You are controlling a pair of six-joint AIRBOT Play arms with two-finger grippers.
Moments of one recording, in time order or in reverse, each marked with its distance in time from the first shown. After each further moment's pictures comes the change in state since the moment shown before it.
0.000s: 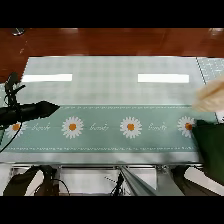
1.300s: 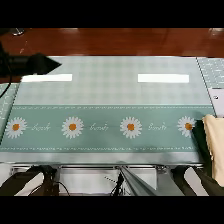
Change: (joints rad) left arm -0.207 -0.330 0.620 -0.033 0.017 0.020; right arm 0.177 0.335 -0.519 0.270 -0.586 -0.151
